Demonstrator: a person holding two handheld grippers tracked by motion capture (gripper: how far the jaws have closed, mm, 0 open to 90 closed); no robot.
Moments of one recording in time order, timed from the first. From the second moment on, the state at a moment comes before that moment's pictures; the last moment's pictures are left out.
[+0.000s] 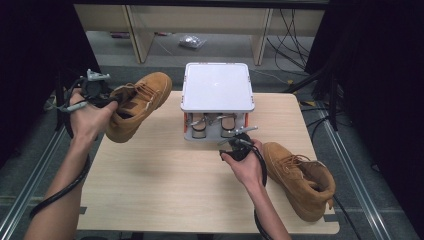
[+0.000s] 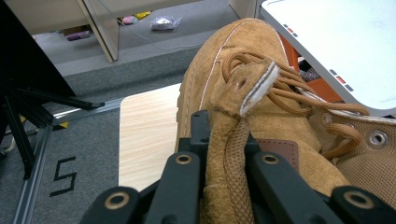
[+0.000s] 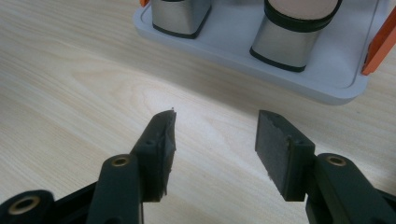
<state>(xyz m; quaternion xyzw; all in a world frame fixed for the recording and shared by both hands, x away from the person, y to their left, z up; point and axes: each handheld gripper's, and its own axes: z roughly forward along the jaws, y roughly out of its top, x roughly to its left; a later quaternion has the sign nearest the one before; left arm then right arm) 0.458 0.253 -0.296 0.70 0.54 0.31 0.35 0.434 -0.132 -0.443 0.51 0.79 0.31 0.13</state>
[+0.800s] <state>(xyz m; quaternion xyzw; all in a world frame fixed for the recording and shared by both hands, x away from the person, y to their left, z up) 0.477 0.239 -0.288 0.69 0.54 0.32 0.36 0.433 -0.132 -0.442 0.51 0.79 0.31 0.13</state>
